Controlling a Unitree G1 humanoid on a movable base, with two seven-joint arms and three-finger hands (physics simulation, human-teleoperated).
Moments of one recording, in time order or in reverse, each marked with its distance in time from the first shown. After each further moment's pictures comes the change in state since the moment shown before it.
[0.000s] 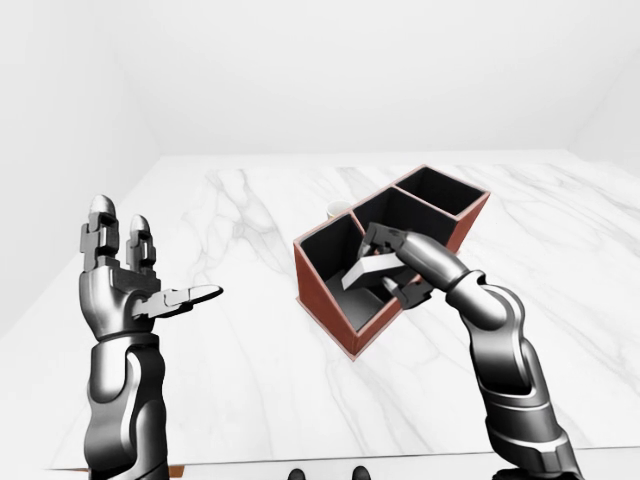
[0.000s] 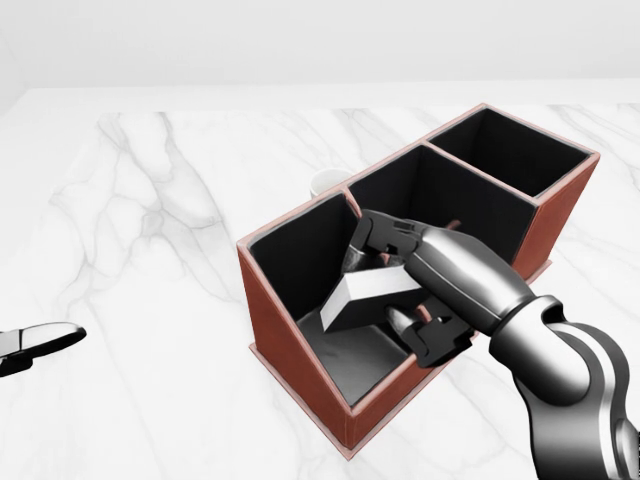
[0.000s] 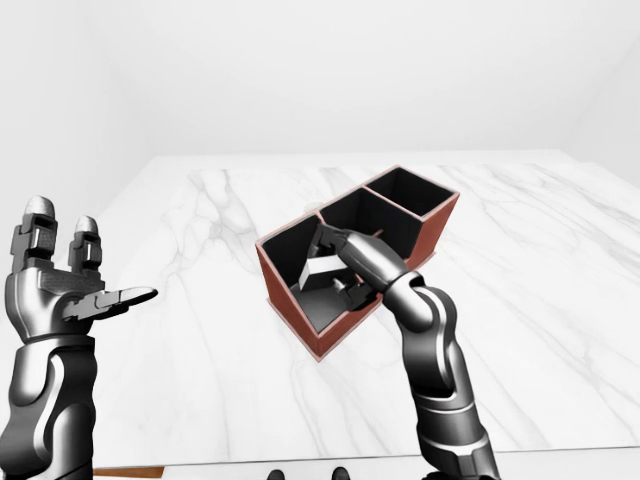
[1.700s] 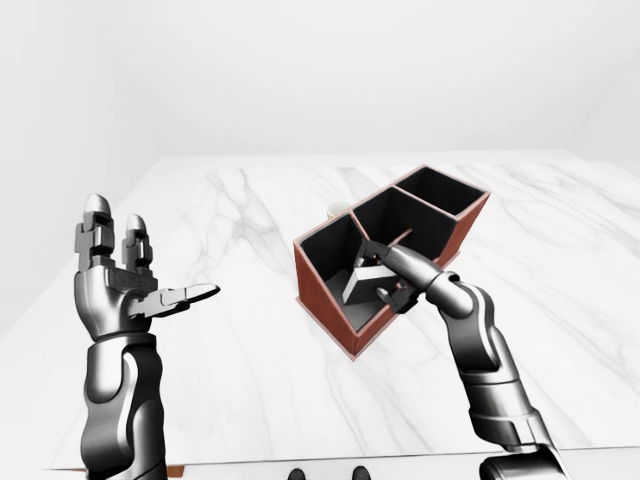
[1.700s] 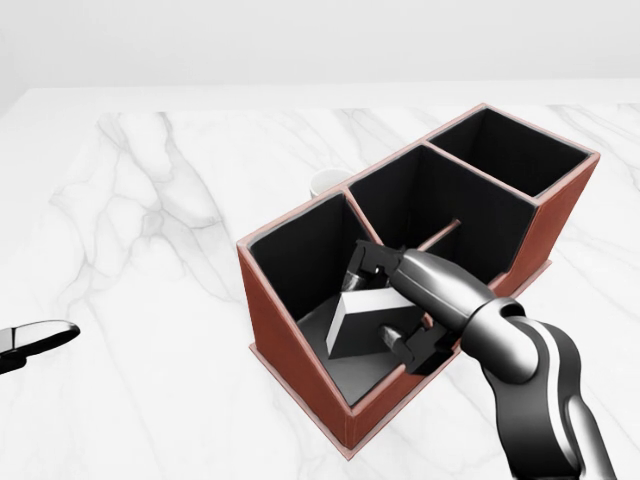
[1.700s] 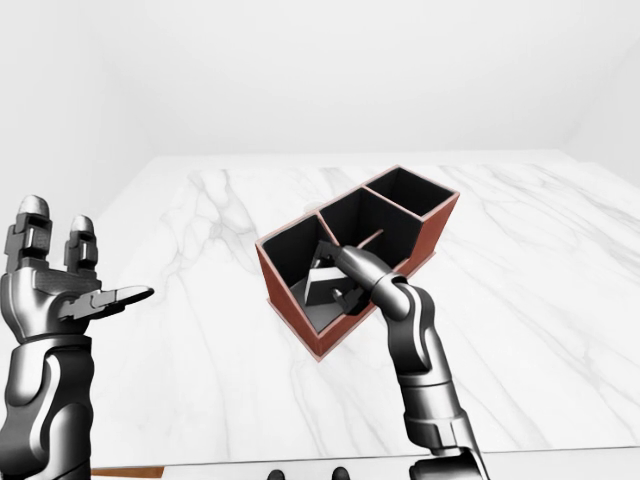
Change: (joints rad) left arm -0.003 0.006 0.010 -0.001 -0.012 0.000 0.004; right arm -0.057 0.042 0.016 0.273 -0.081 0.000 0.000
